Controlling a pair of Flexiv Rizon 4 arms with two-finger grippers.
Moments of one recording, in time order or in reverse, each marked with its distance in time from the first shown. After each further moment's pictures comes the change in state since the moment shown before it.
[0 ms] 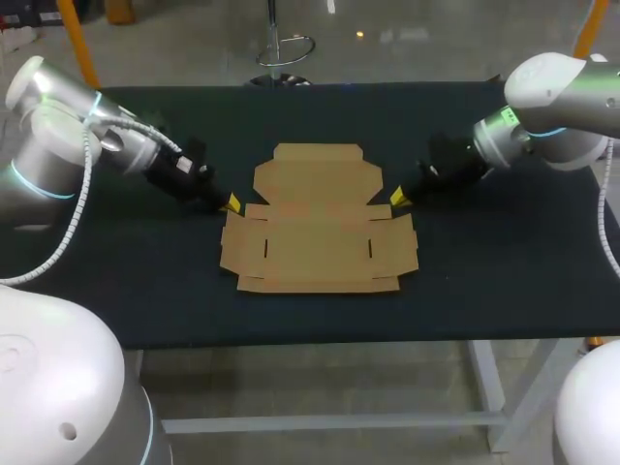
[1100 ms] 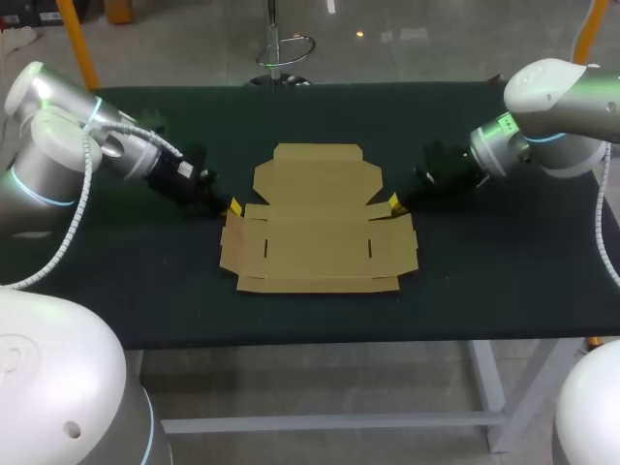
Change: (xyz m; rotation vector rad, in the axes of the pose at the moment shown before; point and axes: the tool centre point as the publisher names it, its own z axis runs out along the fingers) left arm 0.005 0.010 0.003 0.009 -0.001 -0.003; right arm 0.010 -0.015 0.011 0.013 0.041 0.002
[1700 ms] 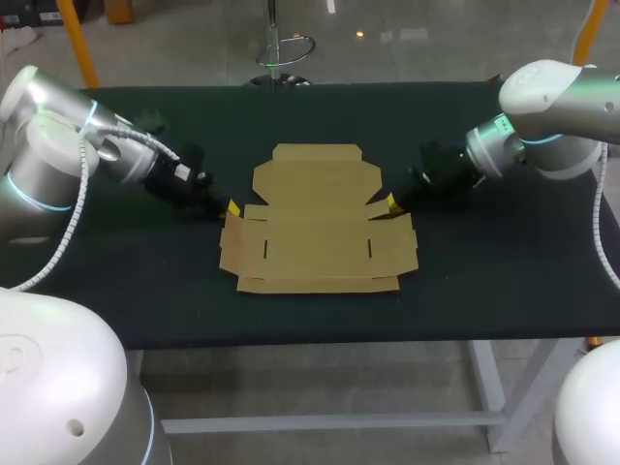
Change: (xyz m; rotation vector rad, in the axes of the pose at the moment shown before) left arm 0.000 0.006 -0.003 0.018 0.000 0.001; right arm 0.006 0.000 0.005 -0.011 -0.007 0.000
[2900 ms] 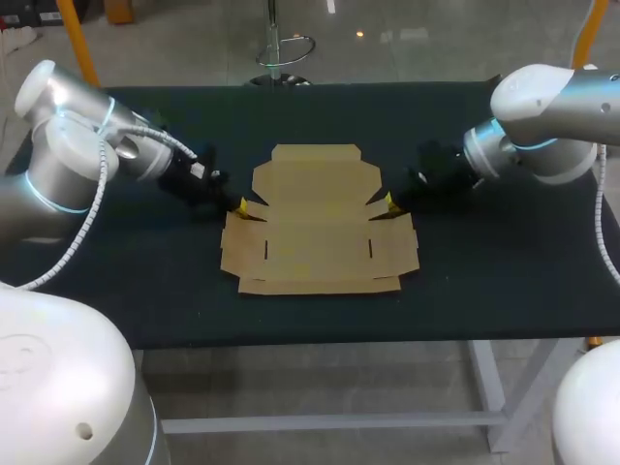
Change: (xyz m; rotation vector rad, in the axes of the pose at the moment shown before) left arm 0.014 -0.010 0.015 0.032 -0.081 -0.019; right arm 0.002 0.003 0.003 -0.044 -0.048 0.054
